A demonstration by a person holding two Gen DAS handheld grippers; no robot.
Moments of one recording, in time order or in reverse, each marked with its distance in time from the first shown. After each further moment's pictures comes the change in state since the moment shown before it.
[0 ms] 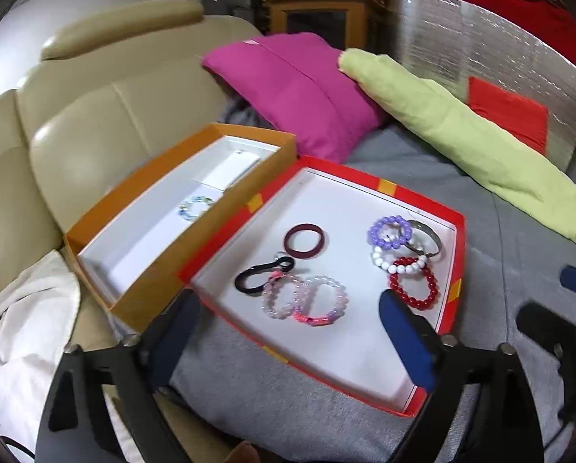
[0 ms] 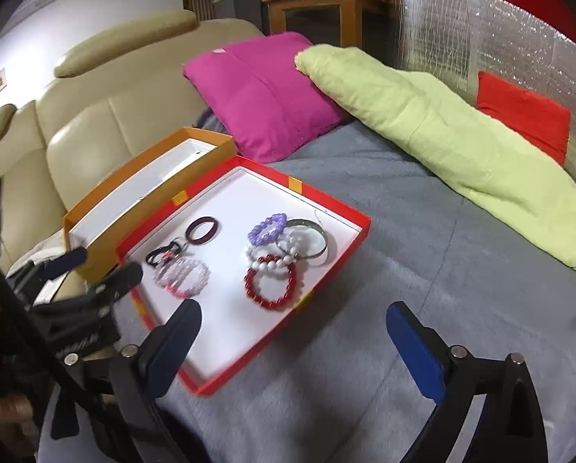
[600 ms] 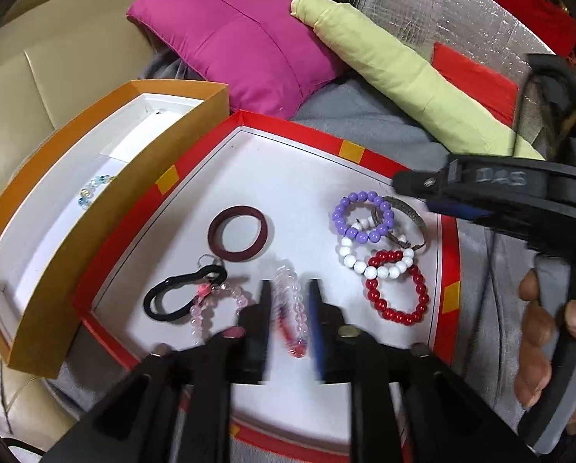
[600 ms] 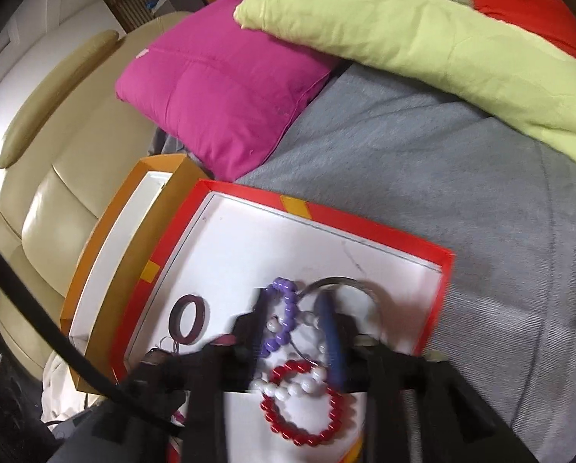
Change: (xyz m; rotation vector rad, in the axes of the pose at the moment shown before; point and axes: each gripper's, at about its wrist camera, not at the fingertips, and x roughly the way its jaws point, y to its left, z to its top) left arm 0.093 -0.017 0.017 0.053 0.158 -0.235; right arm 0.148 -0.036 0.072 0.341 0.118 0.136
